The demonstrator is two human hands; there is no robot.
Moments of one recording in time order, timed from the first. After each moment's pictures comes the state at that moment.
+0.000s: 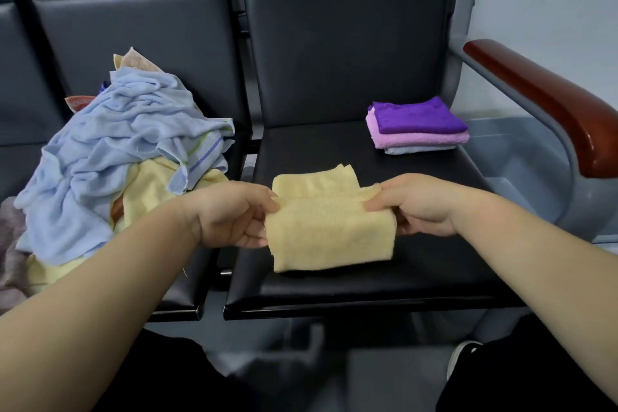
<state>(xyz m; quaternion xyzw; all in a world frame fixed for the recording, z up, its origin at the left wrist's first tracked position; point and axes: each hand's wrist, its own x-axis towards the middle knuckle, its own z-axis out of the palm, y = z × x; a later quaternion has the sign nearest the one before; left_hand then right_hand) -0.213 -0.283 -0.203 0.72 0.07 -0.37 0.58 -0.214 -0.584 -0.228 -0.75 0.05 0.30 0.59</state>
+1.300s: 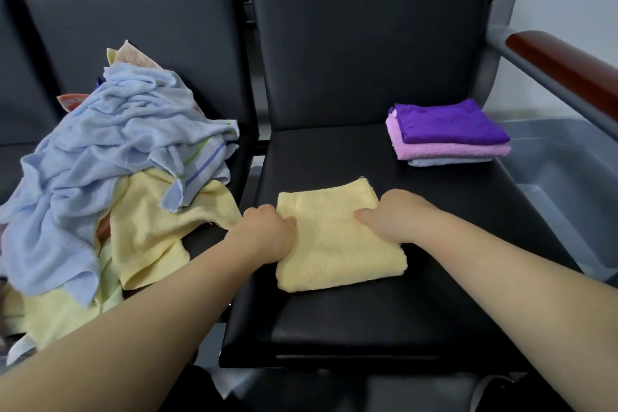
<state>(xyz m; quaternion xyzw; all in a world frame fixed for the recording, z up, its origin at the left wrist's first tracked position) -0.148 -0.312 -0.286 0.98 0.11 -0.15 0.11 -0.138 -0.539 -0.266 -0.96 0.09 0.20 0.17</state>
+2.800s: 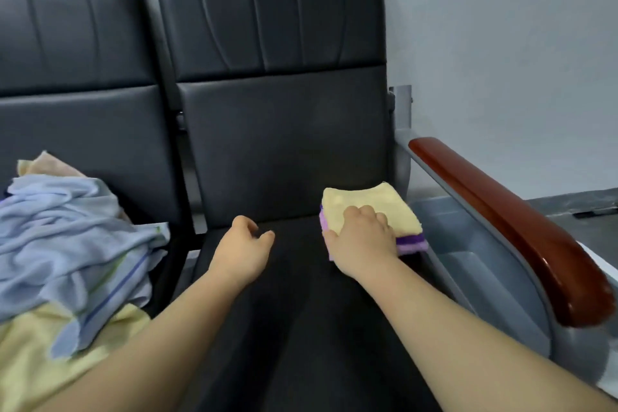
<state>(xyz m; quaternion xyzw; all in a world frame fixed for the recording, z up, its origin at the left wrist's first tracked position) -0.044 -0.400 -0.217 0.92 0.06 0.03 0.39 -0.075 -0.597 -0.201 -0.98 0.12 -0.04 0.17</state>
